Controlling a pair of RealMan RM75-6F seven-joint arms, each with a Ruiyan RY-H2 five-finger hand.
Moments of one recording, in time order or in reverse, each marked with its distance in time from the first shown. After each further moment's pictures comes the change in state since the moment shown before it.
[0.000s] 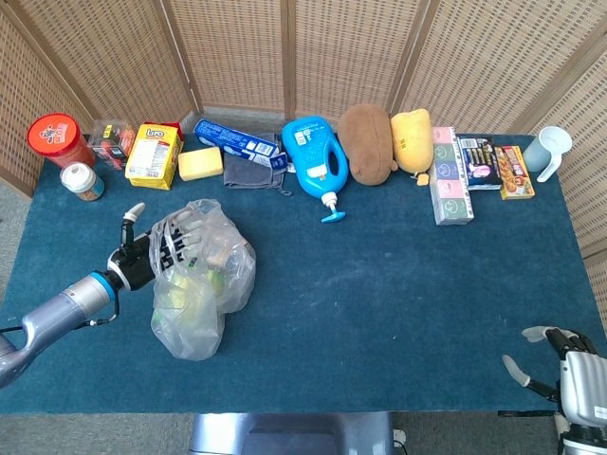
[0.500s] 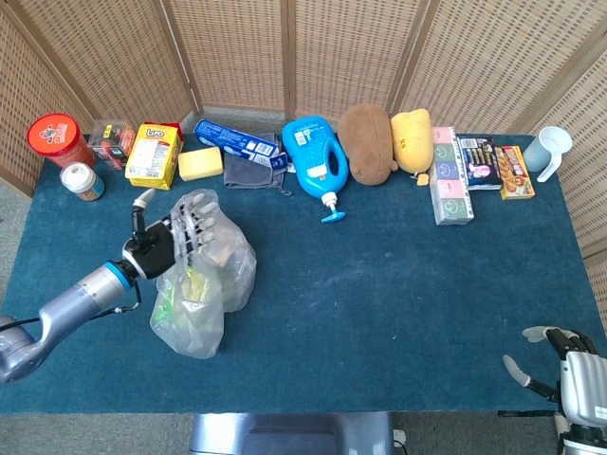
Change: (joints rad) left arm -0.007 -0.053 -0.079 0.012 0.015 0.076 -0.114; right arm -0.003 0.002 0.000 -0.002 -0.001 0.004 0.002
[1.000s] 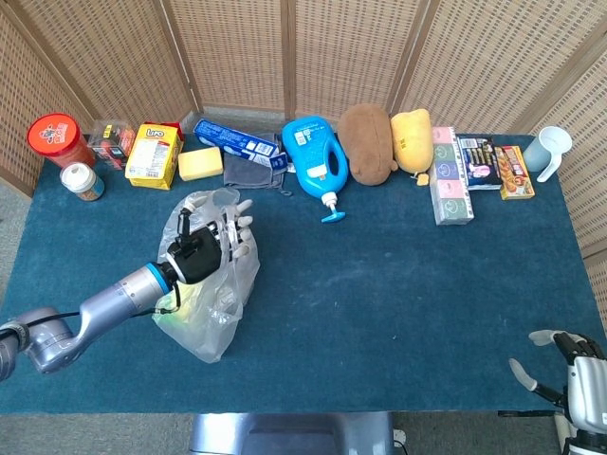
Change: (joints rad) left arm -0.082 -0.063 -0.051 -0.051 0.012 -0.019 -0.050; right arm -0.019 0.004 -0.004 0.007 -0.006 0.029 0.022
